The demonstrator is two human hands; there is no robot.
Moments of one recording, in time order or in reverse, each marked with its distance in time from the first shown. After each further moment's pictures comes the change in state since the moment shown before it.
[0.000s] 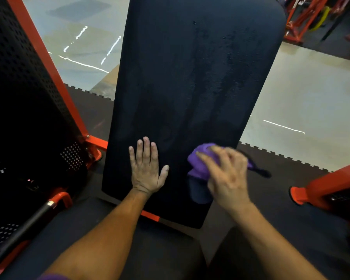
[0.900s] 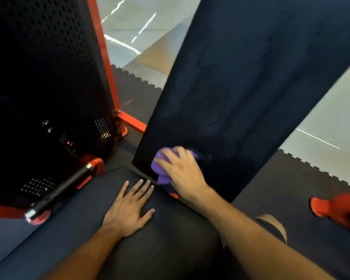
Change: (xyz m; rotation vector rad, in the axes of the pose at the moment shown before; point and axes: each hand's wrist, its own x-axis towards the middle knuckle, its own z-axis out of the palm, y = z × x) left_hand -0.173 -0.067 -0.141 0.161 -0.975 -0.092; right_hand 0.024 -0.148 0.066 0.155 -0.478 -0.388
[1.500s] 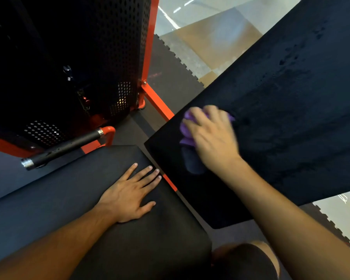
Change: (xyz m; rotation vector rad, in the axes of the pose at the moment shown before) left_hand 0.001 0.000 0.003 -0.085 0.036 -0.002; right_hand 0.084 0.037 -0.027 -0.349 -0.073 -0.206
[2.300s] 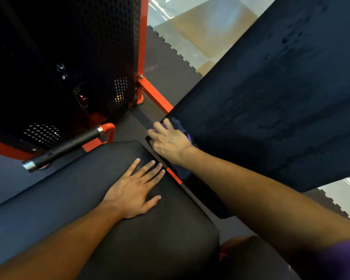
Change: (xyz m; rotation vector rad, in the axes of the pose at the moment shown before) left_hand 0.003 0.000 -0.009 0.019 -0.070 -0.003; right_hand 0.048 -0.084 0.050 -0.140 -0.306 -0.430
